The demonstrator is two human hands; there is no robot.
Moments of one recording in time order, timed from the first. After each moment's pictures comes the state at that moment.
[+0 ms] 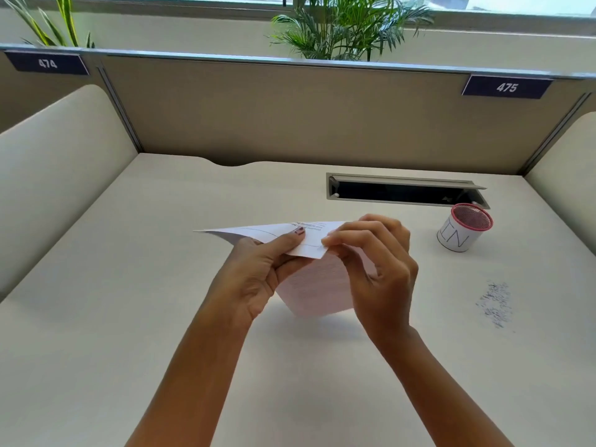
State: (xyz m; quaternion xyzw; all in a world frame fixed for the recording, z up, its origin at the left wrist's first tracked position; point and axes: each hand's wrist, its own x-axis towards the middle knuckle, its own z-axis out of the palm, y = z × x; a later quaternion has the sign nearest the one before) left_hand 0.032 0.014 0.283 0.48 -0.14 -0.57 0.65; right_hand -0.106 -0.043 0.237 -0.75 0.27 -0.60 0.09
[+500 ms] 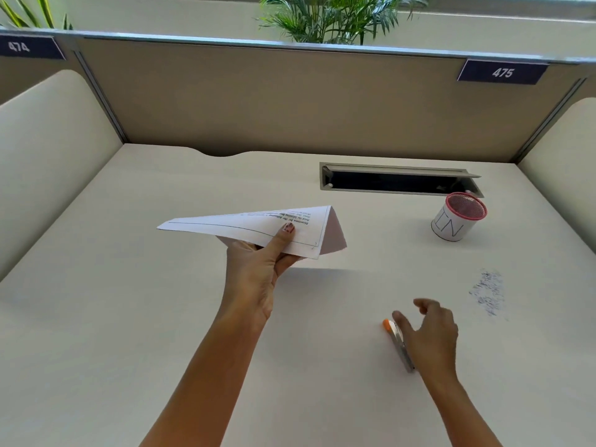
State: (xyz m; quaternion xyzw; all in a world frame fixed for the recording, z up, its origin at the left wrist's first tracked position) left_hand 0.027 -0.003 0.244 0.48 -0.12 -0.47 0.73; right_hand -0.215 -0.048 0.104 -0.59 0.72 -0.27 0.25
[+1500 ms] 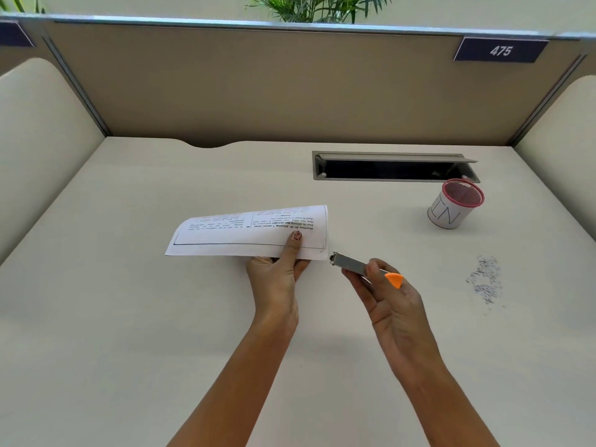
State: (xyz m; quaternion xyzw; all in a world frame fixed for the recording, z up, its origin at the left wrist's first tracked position) left_hand -0.006 -0.027 0.198 0.47 -0.09 -0.43 0.76; right_hand -0.151 -0.031 0.193 -0.25 0.36 -0.52 0.73
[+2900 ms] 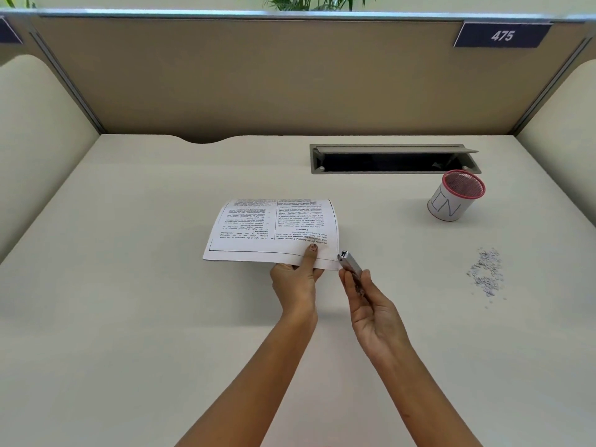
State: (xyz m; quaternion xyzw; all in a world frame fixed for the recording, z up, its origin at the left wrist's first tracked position) left_hand -0.034 -0.046 0.158 0.56 -0.08 -0.43 0.70; right_hand -0.144 -0.048 0.133 0.03 0.33 -0.50 0.80
